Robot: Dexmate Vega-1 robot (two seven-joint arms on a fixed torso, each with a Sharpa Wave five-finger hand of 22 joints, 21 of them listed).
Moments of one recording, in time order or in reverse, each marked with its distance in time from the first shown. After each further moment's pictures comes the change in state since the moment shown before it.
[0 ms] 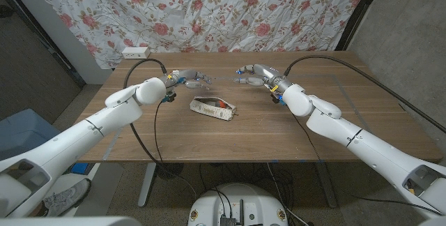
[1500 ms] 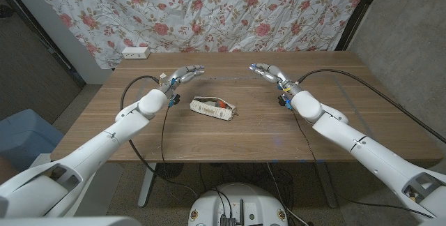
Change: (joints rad) left arm 0.002 -0.185 -0.024 0.352 -0.327 -0.302 0.247; left_hand -0.162 0.125 -0.009 0.051 -0.004 -0.195 0.070 -0.005 -0.002 -0.050 0.040 -0.011 -0.002 -0.064 -0.001 -0.008 0.002 0.004 -0.004 0.000 -0.003; right arm -0.065 0.033 0.091 0.122 0.340 0.111 -0.082; right_hand -0.196 0.101 -0.022 0.072 0.000 -0.166 0.070 -0.063 -0.009 -0.163 0.073 -0.004 -0.037 -0.075 0.000 -0.067 -0.015 -0.023 -0.023 -0.012 -0.005
